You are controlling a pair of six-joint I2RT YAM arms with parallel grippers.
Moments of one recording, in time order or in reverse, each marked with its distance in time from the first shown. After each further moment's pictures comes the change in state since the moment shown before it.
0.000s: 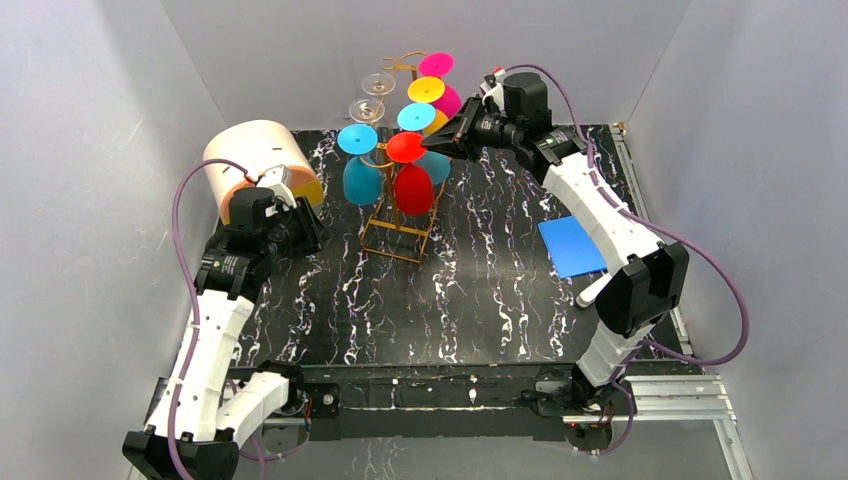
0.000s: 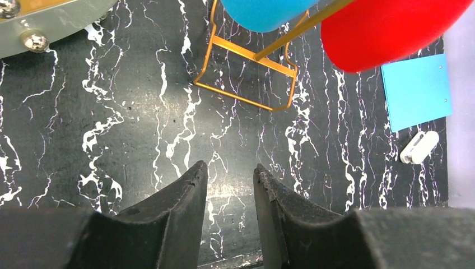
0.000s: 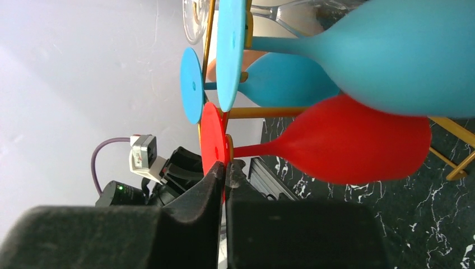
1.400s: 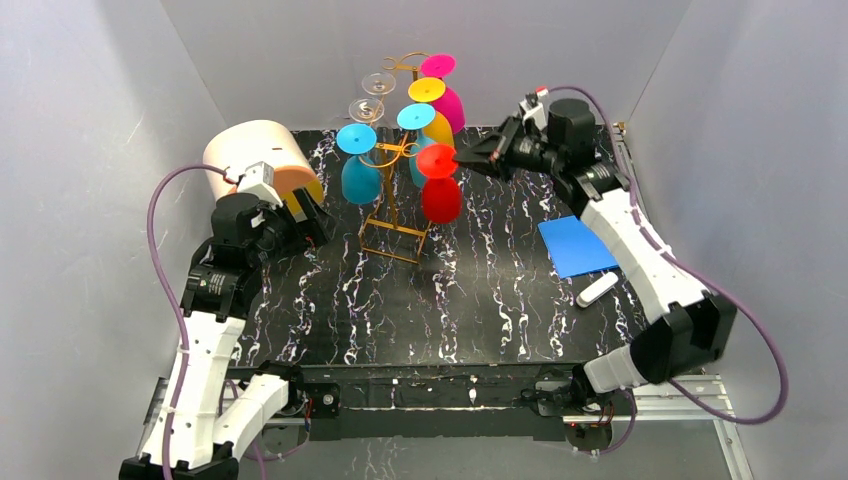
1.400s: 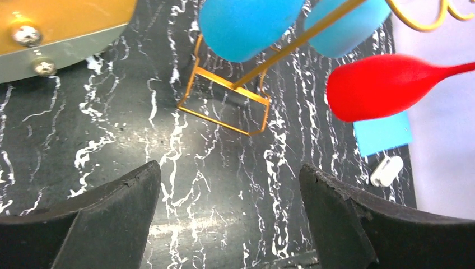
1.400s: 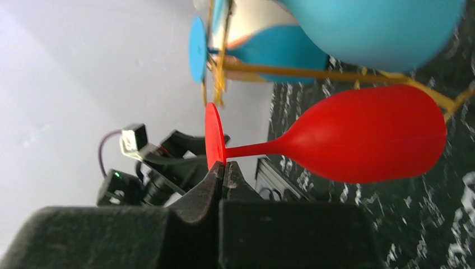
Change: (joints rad) left arm 0.000 -0.092 0.023 0.029 -0.064 -0.074; right arm -0.091 -0.243 -0.269 0.102 -0.035 0.056
